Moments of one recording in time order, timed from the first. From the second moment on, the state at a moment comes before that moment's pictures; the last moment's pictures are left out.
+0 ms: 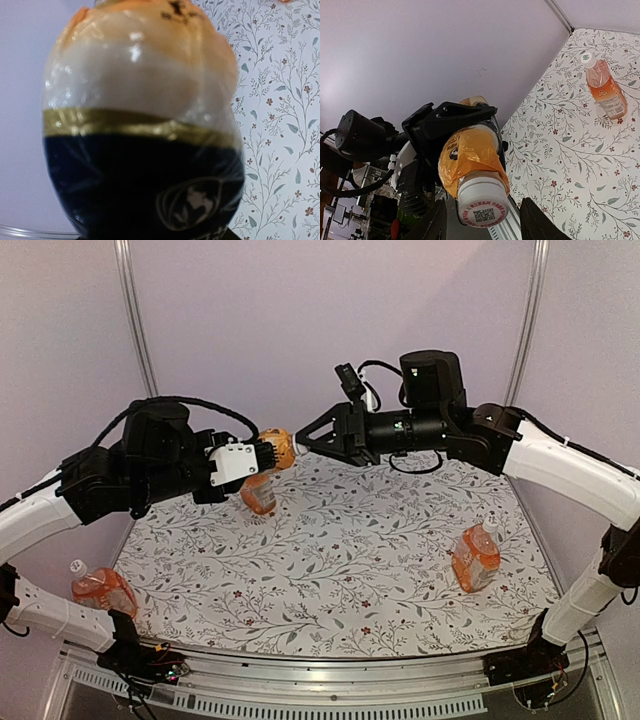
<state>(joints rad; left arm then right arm) -0.97 1.12 1.19 -0.52 -0.40 0.93 0.94 1.58 1.59 -0.28 -0.43 0.75</state>
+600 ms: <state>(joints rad) -0.97 1.12 1.19 -0.52 -0.40 0.93 0.94 1.60 1.60 -0.27 -0.50 0.75</state>
